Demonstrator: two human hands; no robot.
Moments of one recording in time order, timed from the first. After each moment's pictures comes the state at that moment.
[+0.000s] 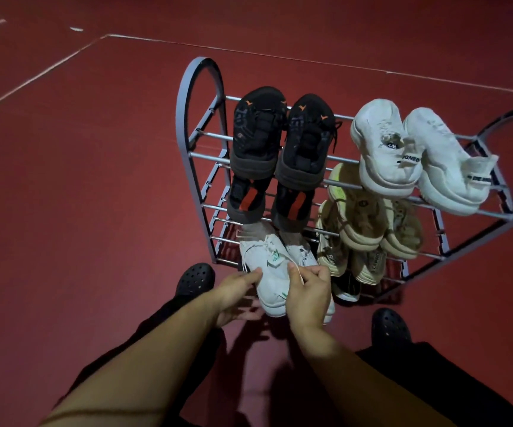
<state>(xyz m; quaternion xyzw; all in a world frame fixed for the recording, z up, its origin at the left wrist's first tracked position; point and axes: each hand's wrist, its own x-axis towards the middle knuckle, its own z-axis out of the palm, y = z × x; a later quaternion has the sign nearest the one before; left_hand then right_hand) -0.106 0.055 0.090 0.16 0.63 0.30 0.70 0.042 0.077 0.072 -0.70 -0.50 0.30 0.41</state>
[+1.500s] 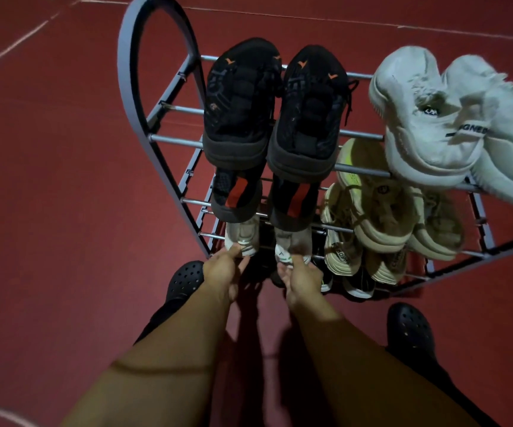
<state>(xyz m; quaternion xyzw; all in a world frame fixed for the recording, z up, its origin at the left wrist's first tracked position) -0.117 0.143 0.002 -0.09 0.57 0.59 0.56 0.022 0.164 0.001 -0.62 -0.05 0.64 0.45</state>
